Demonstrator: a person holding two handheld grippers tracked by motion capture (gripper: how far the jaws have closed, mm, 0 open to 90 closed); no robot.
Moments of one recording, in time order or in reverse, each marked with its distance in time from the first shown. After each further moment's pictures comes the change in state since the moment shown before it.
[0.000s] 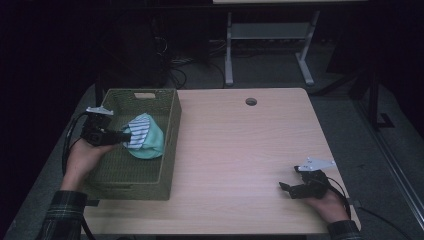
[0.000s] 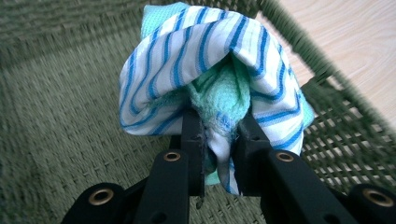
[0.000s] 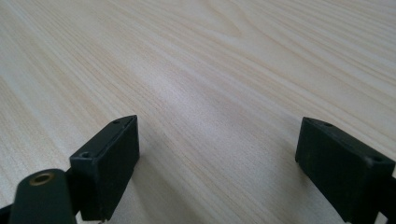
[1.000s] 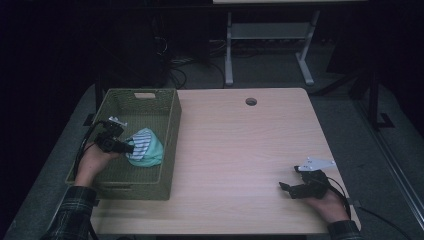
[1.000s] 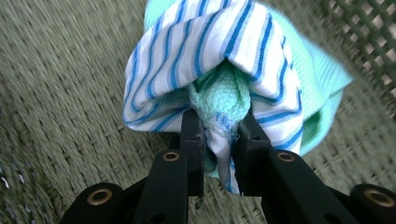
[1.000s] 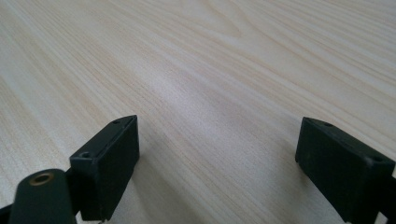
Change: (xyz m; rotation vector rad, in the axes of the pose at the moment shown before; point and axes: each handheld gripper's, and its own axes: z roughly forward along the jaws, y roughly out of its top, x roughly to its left) left arm 0.021 -0.020 0.058 0.246 0.086 0.027; right arm 0.000 0.000 0.000 0.000 0.000 0.000
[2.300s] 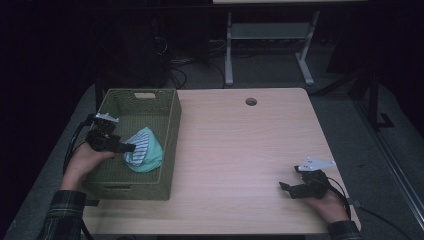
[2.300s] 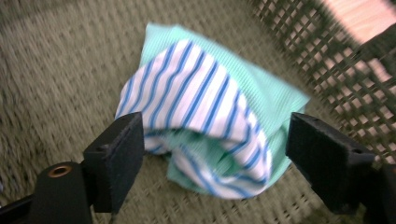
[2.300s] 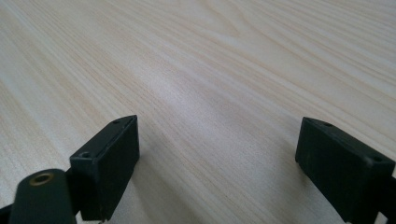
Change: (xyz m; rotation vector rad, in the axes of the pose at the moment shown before) left arm -0.004 0.000 -0.036 -0.147 -0.045 -0.002; right arm 0.000 0.000 0.000 -0.001 -0.004 0.008
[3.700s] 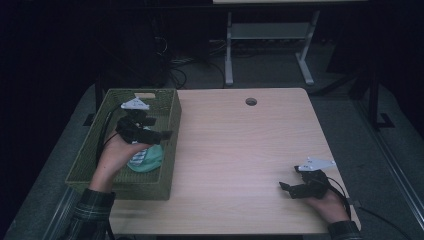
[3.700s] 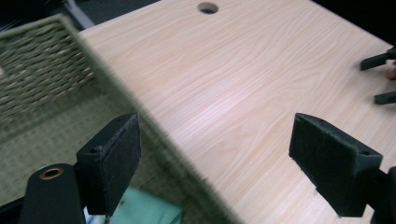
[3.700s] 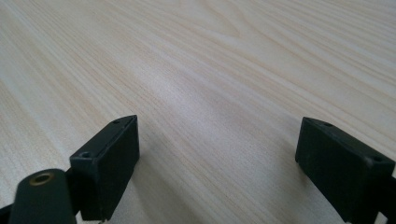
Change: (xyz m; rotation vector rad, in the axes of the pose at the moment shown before) left arm -0.113 0.063 -0.021 -0.259 -0.128 0.136; right arm 0.000 0.000 0.000 0.000 0.000 -0.001
